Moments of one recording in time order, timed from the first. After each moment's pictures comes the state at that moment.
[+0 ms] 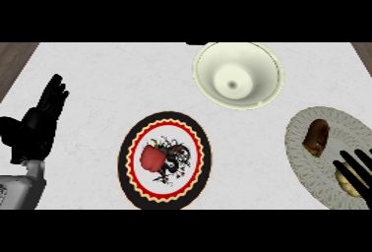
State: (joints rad) left arm -0.17 0.43 -0.07 -1.50 0.16 0.23 0.09; right arm 0.30 -1.06 0.25 -2.14 1.15 0.44 0.18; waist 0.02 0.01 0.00
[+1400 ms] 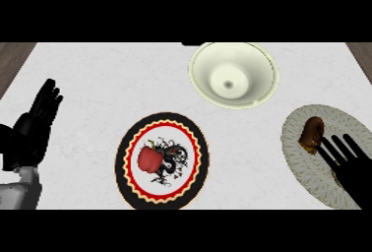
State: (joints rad) left arm -0.12 0.36 0.04 -1.56 0.08 0.14 0.12; right arm 0.13 -0.77 0.28 -1.65 1.55 0.14 -0.03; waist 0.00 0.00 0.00
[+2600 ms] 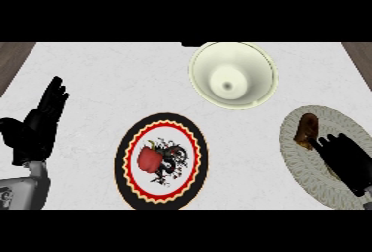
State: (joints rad) left arm -0.16 0.29 0.08 -1.53 0.01 0.11 0.13; right arm -0.05 -0.61 0.20 -1.39 1.64 -0.01 -0.21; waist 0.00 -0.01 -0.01
